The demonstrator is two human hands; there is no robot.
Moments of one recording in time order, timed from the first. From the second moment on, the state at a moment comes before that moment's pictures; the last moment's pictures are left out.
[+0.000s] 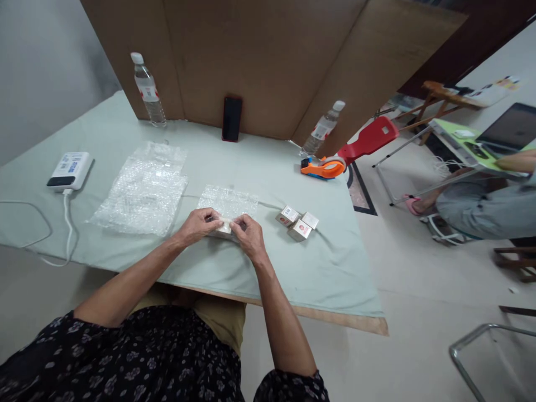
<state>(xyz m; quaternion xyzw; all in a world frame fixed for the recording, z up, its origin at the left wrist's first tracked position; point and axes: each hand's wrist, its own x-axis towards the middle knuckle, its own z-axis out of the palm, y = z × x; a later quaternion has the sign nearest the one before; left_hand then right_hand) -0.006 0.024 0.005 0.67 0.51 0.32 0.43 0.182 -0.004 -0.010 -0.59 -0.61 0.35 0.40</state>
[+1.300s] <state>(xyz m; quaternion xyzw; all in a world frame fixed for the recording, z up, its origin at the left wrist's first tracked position) -0.052 0.000 -0.003 0.68 0.69 0.18 0.19 0.149 -0.035 0.025 -0.48 -0.87 -0.05 0.09</state>
